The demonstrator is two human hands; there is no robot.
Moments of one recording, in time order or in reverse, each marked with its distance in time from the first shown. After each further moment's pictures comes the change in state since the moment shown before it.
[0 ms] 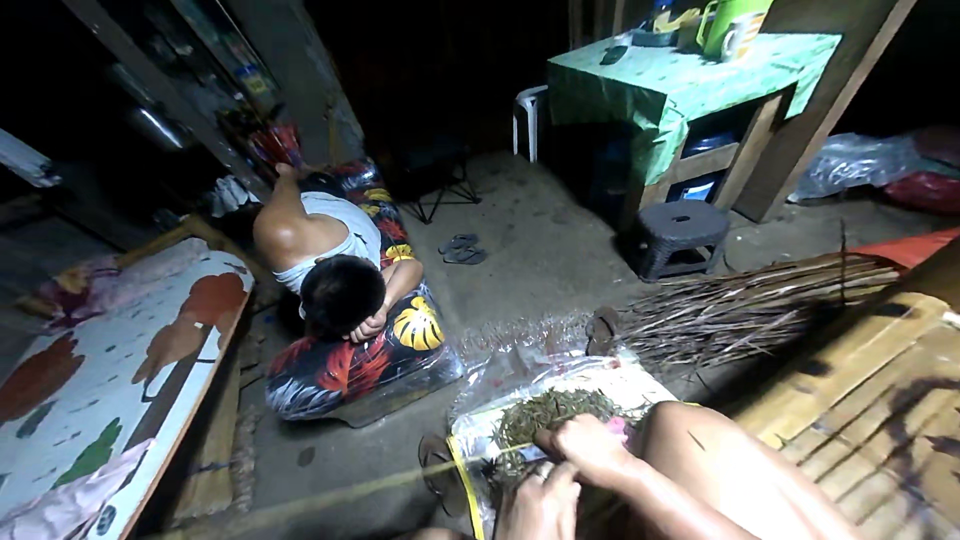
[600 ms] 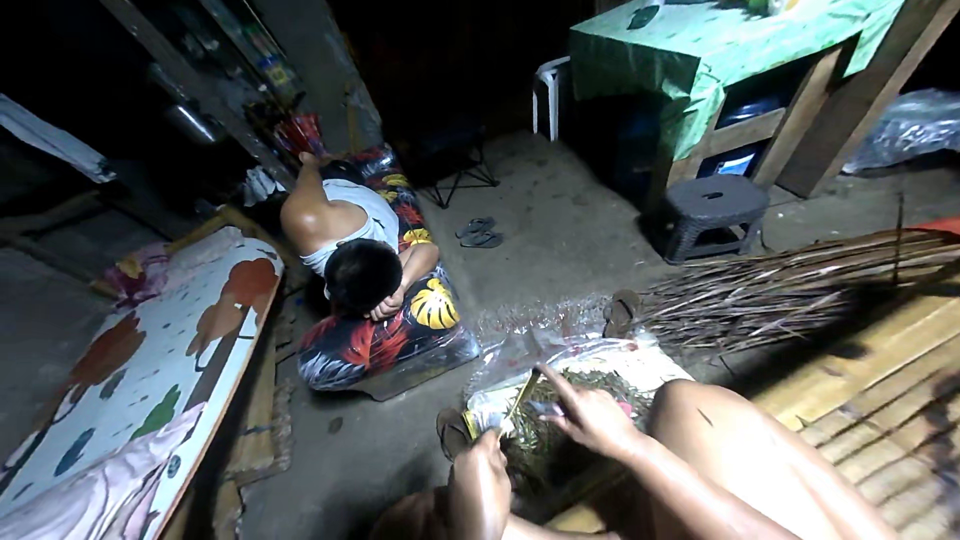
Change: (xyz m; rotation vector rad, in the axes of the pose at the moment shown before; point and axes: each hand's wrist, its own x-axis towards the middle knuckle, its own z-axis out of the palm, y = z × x) left_hand -0.016 -0.008 -0.032 0.081 0.068 -0.650; right_hand -0.007 0.000 0.005 0.278 0.297 0.087
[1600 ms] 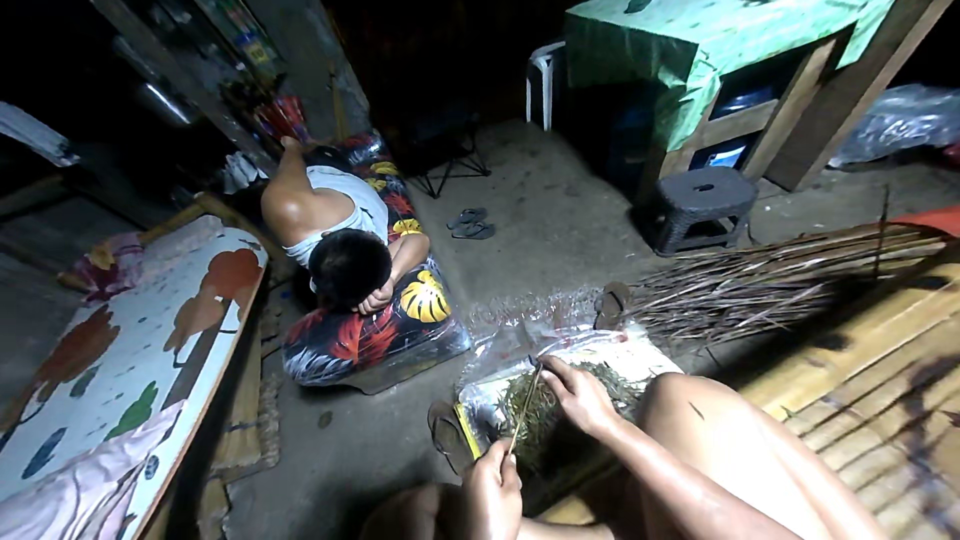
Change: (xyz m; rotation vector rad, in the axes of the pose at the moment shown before) left_hand -0.005 -0.013 0.027 -0.280 -0.121 -0.025; right_hand 0.022 0.005 0.001 0.262 0.007 0.334
